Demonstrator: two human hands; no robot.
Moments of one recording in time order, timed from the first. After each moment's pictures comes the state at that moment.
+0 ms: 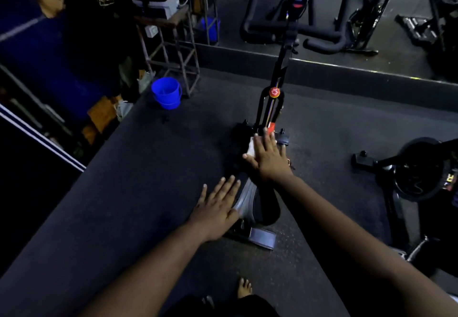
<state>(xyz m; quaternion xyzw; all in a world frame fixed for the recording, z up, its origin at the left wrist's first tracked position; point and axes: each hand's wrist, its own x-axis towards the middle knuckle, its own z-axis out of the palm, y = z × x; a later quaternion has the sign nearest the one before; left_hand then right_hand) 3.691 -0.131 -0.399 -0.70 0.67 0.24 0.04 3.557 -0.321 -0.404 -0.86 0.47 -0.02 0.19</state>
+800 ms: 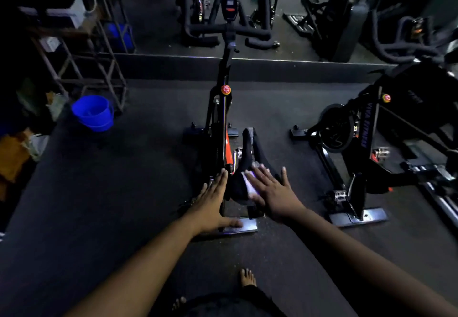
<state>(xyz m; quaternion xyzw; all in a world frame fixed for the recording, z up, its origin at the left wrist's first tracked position) 3.793 -0.132 -0.419 -0.51 0.77 0.36 -0.10 3.550 -0.160 -0.402 -0.86 0.51 0.06 0.05</state>
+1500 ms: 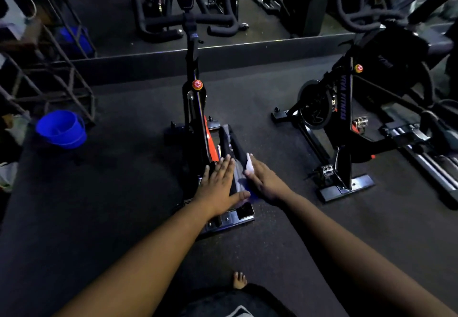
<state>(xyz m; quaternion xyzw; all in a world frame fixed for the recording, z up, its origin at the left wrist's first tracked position) 3.727 -0.192 -0.406 -0.51 0.83 0.21 0.04 3.526 -0.189 -0.409 -0.66 0.64 -0.14 0.36</state>
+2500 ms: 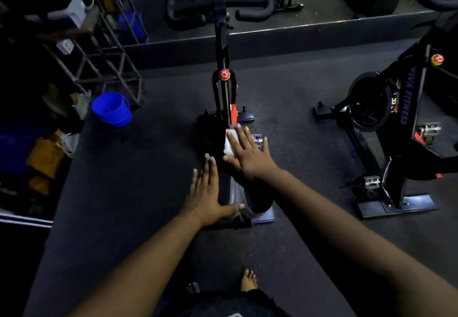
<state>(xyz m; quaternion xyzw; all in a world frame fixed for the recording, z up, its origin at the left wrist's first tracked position) 3.720 -0.184 -0.414 -0.64 0.74 0.23 0.00 3.550 -0.285 -0.408 -0.82 0.52 -0.04 0.22</state>
